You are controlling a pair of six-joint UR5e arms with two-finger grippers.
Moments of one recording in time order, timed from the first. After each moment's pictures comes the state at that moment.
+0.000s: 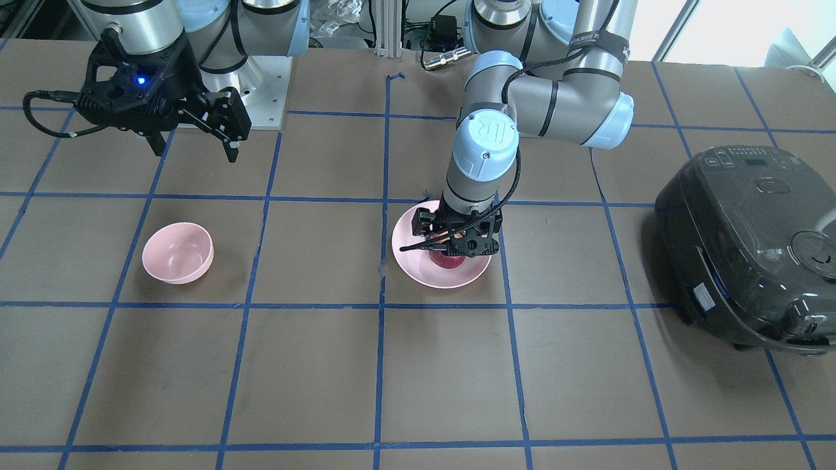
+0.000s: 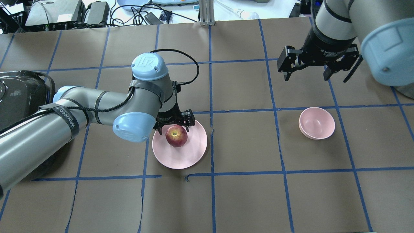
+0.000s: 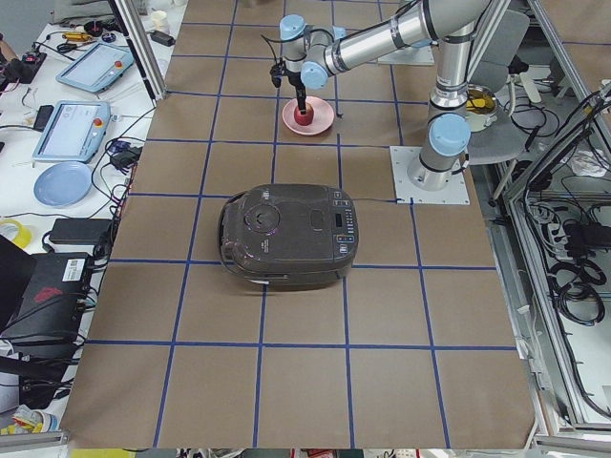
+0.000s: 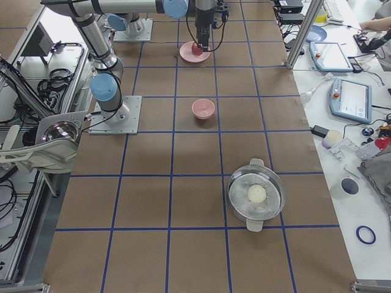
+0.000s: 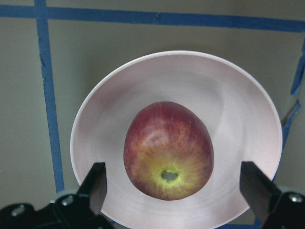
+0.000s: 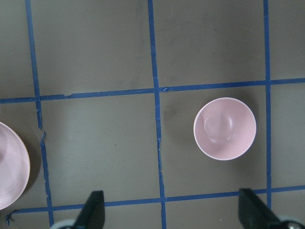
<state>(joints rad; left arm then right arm) -1.80 -1.84 -1.95 -1.05 1.53 -0.29 1.60 -1.64 1.64 -1.64 -1.61 0.08</state>
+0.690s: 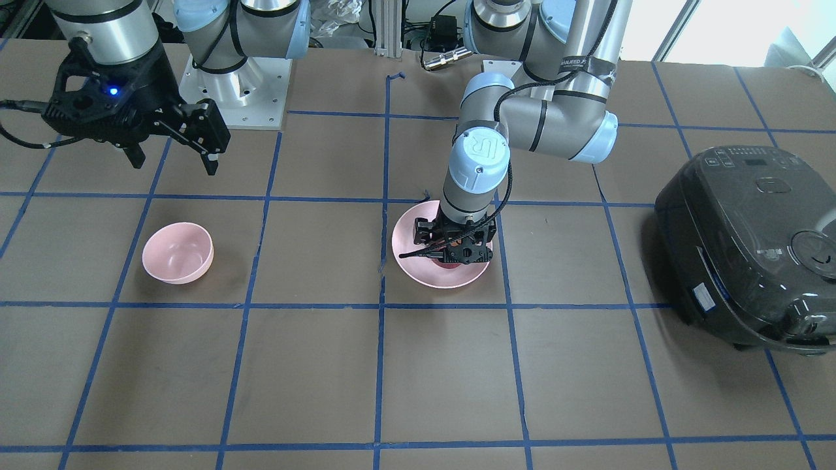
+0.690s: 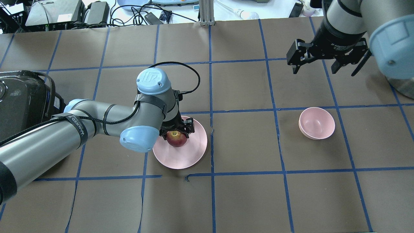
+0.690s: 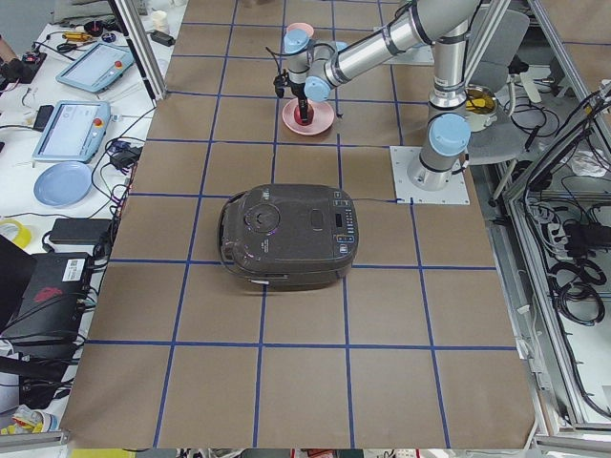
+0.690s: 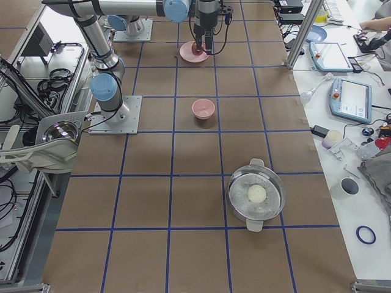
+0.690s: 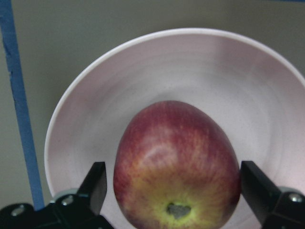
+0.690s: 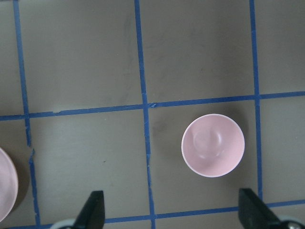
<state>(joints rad) -1.80 -1.88 -2.01 -0.92 1.53 -0.28 1.51 -1.62 1.65 -1.69 -1.60 0.00</state>
